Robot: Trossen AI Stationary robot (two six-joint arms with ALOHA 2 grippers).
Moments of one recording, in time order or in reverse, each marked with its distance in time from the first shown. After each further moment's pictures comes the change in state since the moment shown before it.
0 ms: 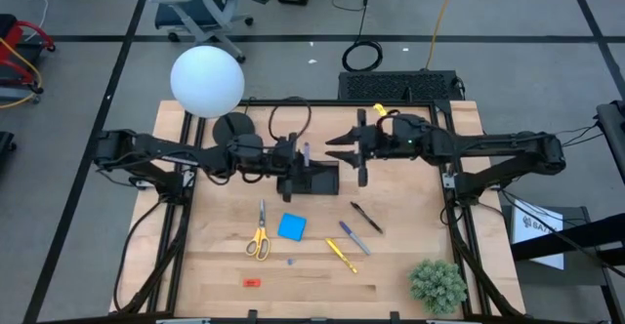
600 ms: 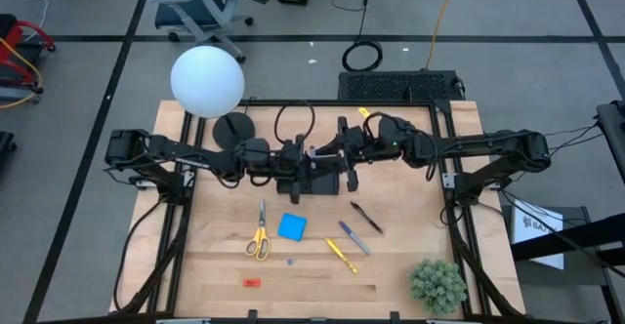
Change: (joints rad) left arm -0.001 0.120 0.002 0.170 -0.005 0.019; right arm -0.007 0.159 0.000 0.290 -0.191 0.189
